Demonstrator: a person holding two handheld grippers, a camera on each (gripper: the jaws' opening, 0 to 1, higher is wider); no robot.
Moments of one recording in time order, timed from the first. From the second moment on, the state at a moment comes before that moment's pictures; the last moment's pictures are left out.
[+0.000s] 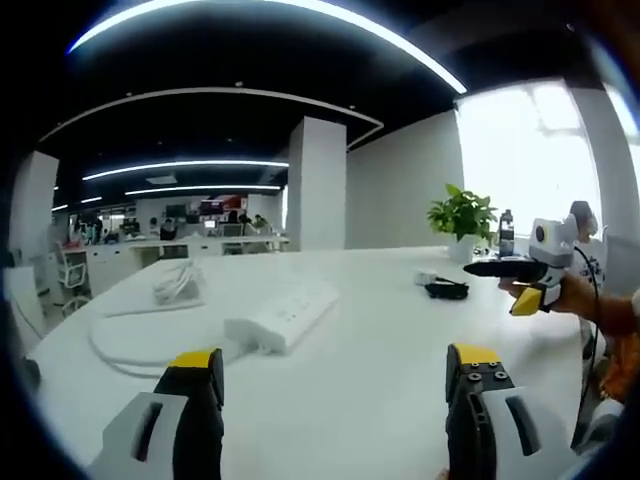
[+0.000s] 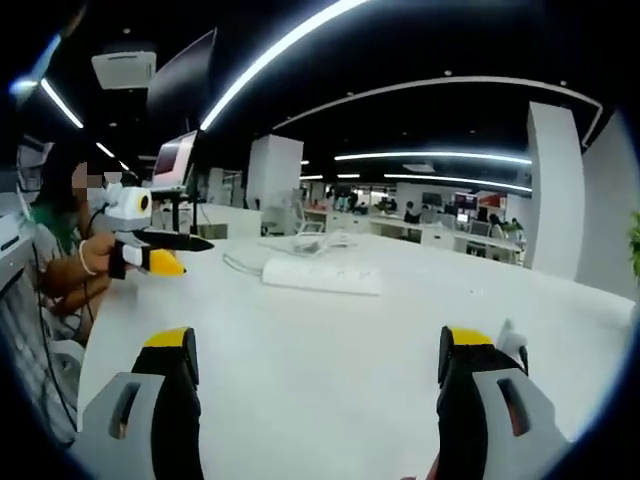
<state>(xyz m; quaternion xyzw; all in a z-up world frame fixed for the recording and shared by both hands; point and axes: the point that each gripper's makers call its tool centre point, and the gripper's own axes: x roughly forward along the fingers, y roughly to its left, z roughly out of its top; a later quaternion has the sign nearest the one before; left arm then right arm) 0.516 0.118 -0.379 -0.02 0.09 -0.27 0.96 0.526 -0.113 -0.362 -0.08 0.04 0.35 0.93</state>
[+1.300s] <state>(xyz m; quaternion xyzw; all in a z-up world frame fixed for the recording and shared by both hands) 0.551 0.132 -0.389 -0.01 0.11 -0.26 0.96 0.587 -0.106 -0.370 -0.06 0.03 0.36 0.93</state>
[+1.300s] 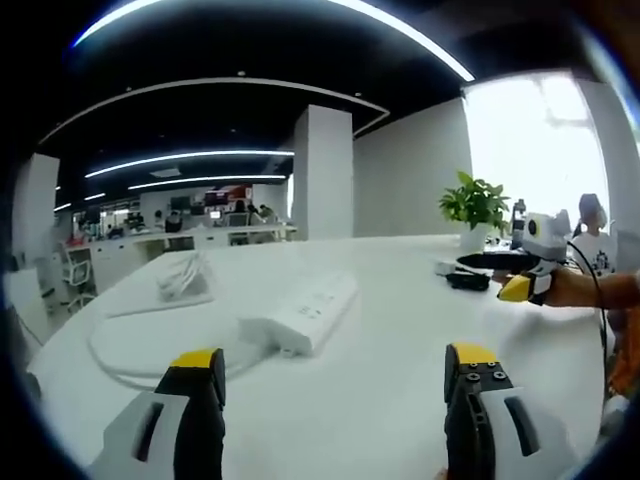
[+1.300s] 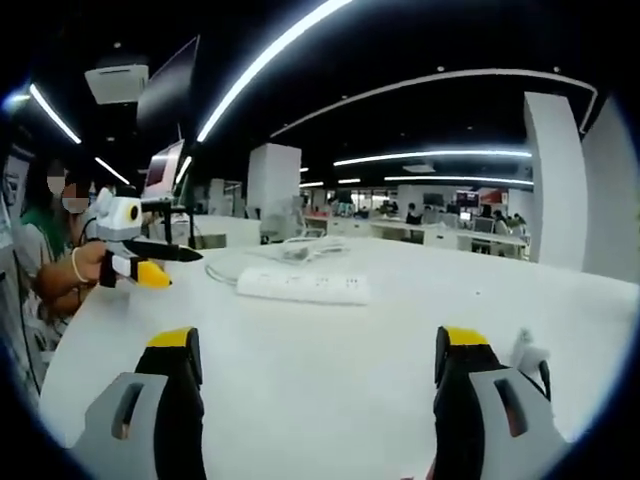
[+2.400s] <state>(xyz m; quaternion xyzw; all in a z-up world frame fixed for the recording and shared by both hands) 0.580 0.127 -0.396 0.01 0.13 -0.25 0.96 0.633 -0.087 -0.381 -0.04 0.05 0.37 0.93</state>
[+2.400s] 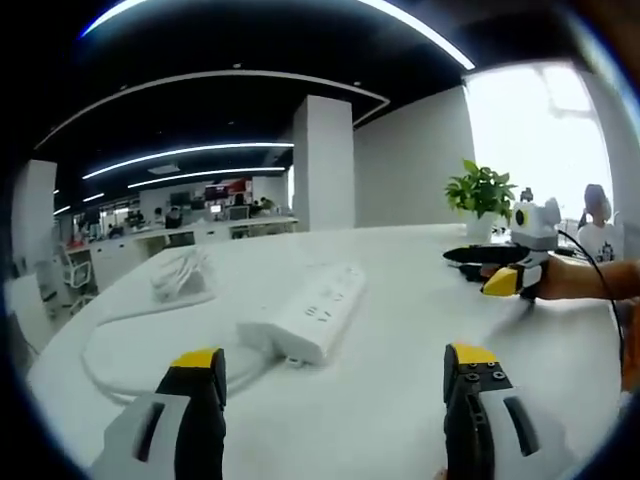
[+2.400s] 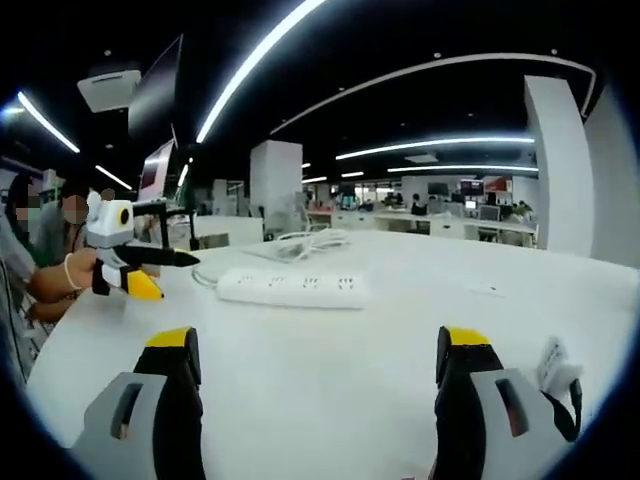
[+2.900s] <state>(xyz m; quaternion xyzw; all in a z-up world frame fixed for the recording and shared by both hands) 0.591 0.130 -0.400 -0.01 0.14 -0.25 0.96 0.647 -0.085 -0.379 -0.04 0.05 0.37 0.93</state>
